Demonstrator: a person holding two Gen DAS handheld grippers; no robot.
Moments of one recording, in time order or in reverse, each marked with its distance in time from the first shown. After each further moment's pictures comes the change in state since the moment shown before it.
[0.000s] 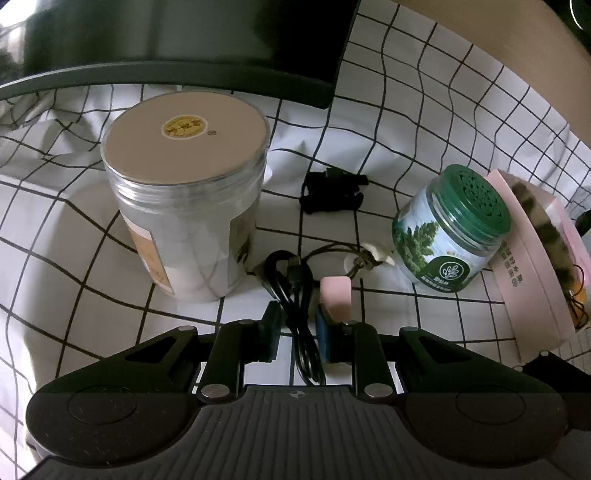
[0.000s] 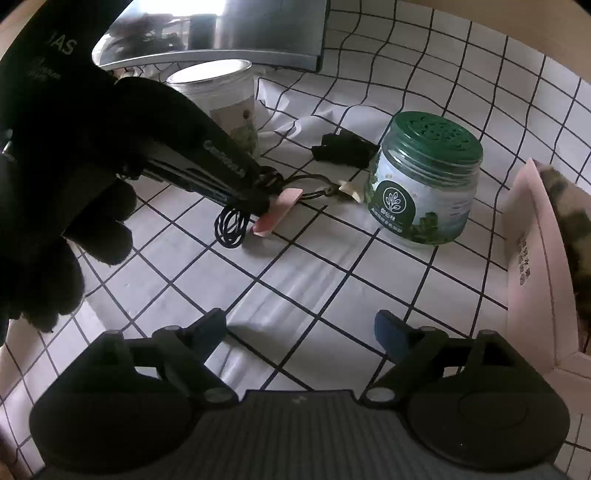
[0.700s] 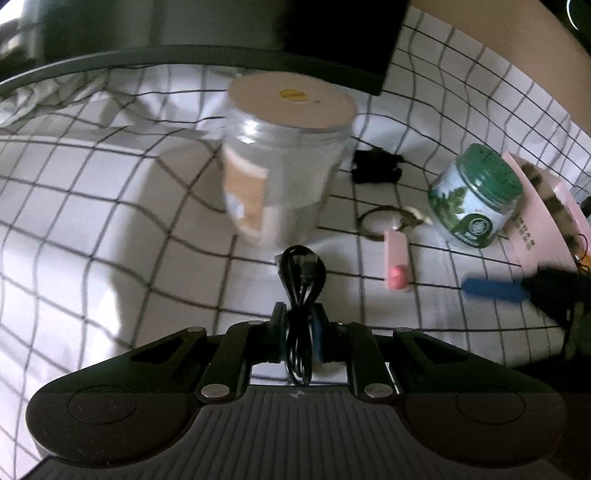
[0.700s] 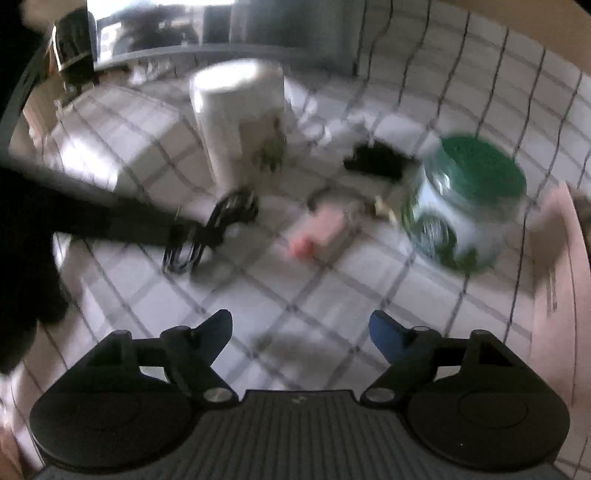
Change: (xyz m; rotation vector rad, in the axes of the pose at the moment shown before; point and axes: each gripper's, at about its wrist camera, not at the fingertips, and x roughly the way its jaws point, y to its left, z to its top) left arm -0.038 0.043 -0.035 -0.012 -0.004 0.039; right arm 0.003 0.019 0.031 -0.014 0.020 0.039
